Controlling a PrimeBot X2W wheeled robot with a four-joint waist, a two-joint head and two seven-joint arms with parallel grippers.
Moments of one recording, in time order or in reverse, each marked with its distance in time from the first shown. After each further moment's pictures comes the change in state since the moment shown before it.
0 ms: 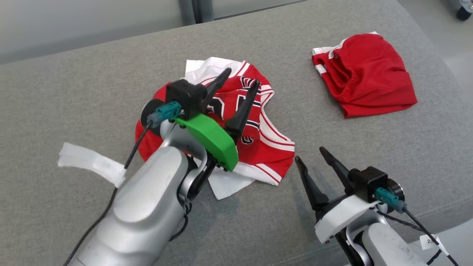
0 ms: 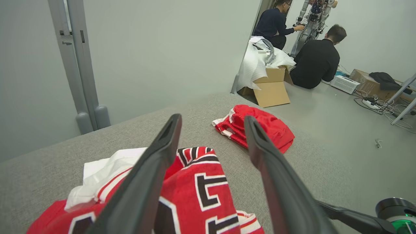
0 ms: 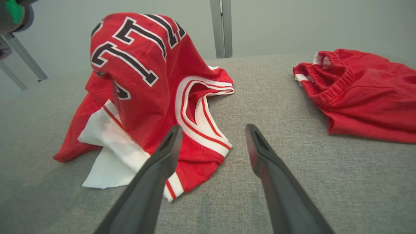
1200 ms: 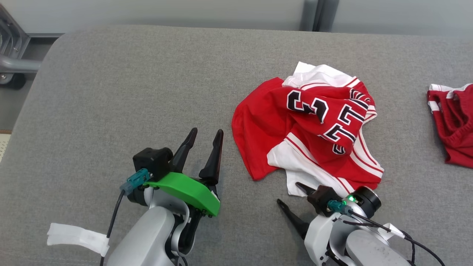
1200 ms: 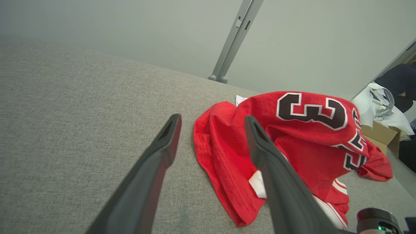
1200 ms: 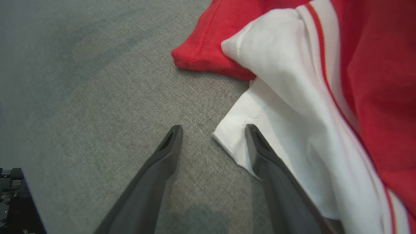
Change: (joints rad) left arm 0.314 0.016 0.095 -0.051 -0.092 0.105 -0.140; right arm -0.108 -0.037 0.224 0.292 -0.159 0.081 0.092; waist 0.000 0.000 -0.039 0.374
